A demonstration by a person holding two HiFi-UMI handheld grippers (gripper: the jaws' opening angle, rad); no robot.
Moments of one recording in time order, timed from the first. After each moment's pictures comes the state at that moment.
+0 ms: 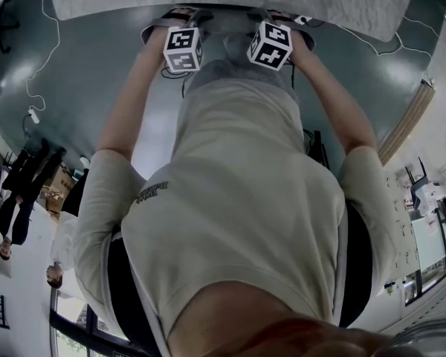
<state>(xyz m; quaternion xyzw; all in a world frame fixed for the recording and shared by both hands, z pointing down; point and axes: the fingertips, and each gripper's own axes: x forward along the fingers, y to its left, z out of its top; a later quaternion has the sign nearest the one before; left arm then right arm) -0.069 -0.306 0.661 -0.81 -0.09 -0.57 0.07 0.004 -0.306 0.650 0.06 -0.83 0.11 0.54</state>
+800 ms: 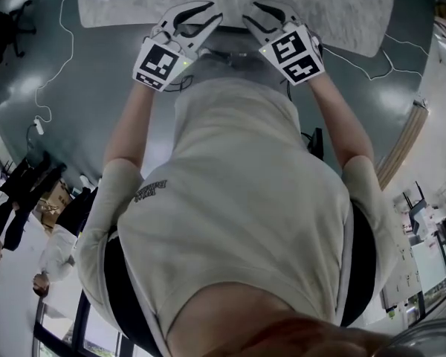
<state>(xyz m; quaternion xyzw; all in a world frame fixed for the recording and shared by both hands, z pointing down) -0.038 -0.415 0.410 -0.95 0.22 -0.22 -0.02 0.011 -0.415 0.449 0.28 -0.89 0.12 0.33</state>
